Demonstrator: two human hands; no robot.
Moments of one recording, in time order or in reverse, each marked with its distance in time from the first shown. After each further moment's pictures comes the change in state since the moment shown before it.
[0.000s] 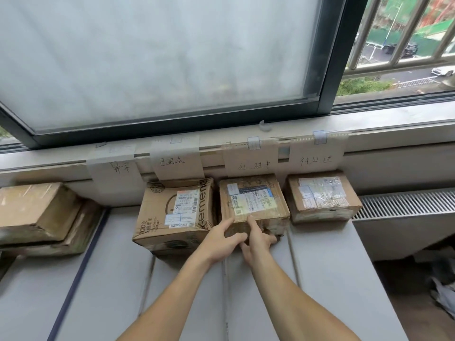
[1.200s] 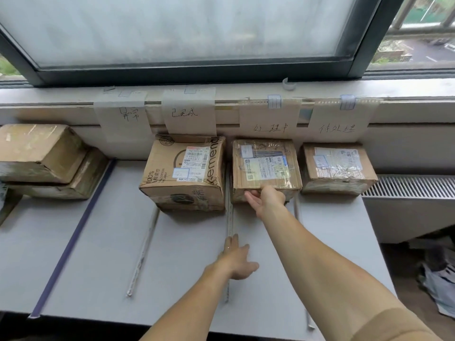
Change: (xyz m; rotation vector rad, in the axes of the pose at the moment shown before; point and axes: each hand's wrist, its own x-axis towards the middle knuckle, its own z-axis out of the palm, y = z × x) left_hand -0.024 -0.106 0.095 0.540 -0.335 -0.207; right_hand -0.010 -0.019 -0.002 -0.306 -0.032 0.015
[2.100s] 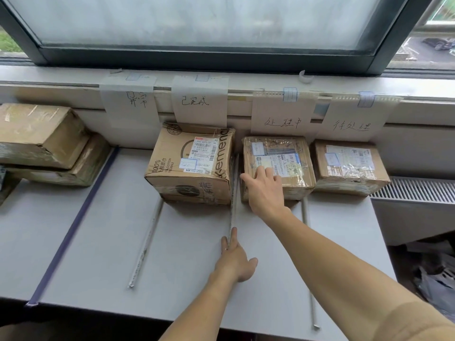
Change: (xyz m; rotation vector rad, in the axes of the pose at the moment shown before) left_hand 0.007 -0.021 0.022 -0.228 0.098 -0.093; right_hand 0.006 0.021 0.003 -2.034 -0.103 -1.271
